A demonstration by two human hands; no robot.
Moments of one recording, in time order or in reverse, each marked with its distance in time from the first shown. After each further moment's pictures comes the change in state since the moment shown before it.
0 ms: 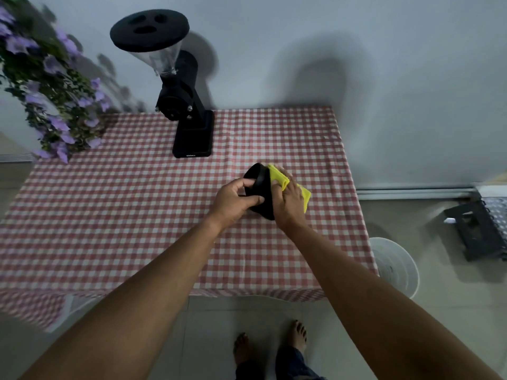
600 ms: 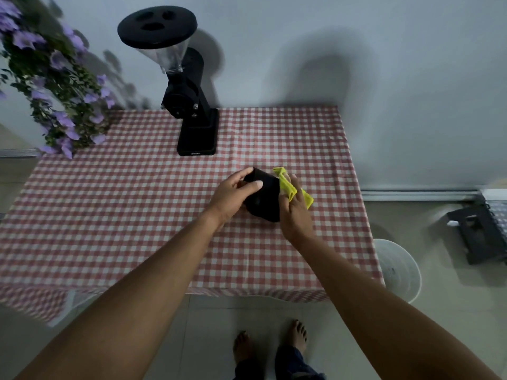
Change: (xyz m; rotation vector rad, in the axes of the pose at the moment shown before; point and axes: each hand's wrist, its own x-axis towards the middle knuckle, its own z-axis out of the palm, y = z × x) left_hand 0.003 0.007 -0.015 -0.080 -0.011 -0.034; right_hand -0.017 0.011 -0.003 -0.060 -0.090 -0.039
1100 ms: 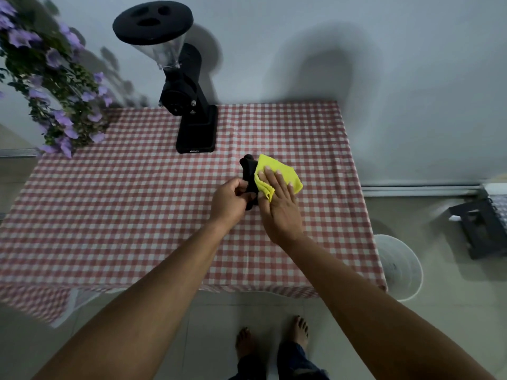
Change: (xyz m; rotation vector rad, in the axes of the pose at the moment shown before) left_hand -0.012 -0.014 0.015 0.197 0.203 0.067; right_hand -0.005 -0.014 0.020 -0.207 0.022 -0.213
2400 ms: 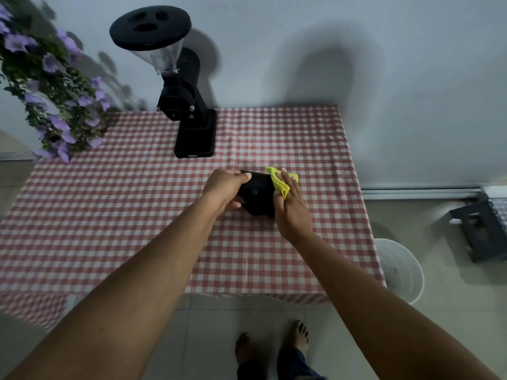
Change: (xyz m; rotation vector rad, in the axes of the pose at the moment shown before) left_hand 0.047 0.037 -0.016 0.003 -0.051 -0.342; right_hand 0.017 0.024 -0.014 0.095 -0.027 0.166
